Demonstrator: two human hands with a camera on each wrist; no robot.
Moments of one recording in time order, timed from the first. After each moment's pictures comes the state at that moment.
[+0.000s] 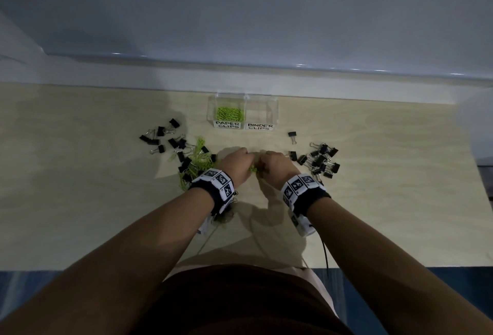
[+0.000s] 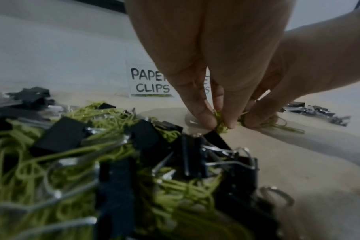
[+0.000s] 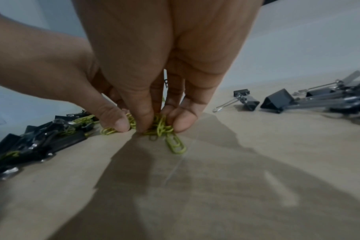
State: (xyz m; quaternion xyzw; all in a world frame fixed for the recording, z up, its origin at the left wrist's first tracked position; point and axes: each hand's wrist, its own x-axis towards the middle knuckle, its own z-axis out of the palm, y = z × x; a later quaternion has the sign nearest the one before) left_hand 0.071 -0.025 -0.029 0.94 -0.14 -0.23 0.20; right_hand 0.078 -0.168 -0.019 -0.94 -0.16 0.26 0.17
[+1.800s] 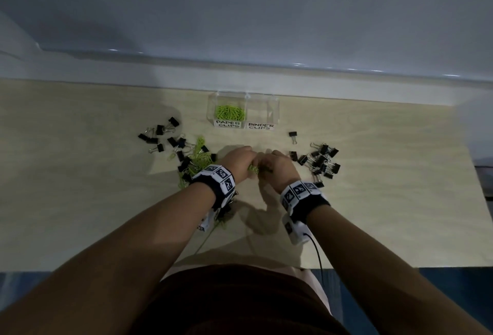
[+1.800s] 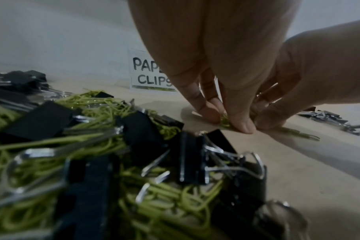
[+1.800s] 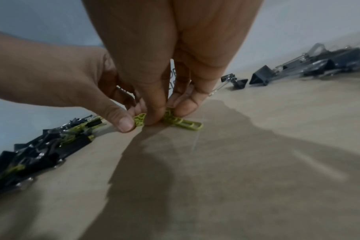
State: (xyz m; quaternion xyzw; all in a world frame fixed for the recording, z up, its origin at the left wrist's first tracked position) left_hand 0.083 -0.024 -0.036 0.93 -0.15 -0.26 0.23; right_hand 0.066 -0.168 -0.010 -0.94 -0.09 0.23 0.25
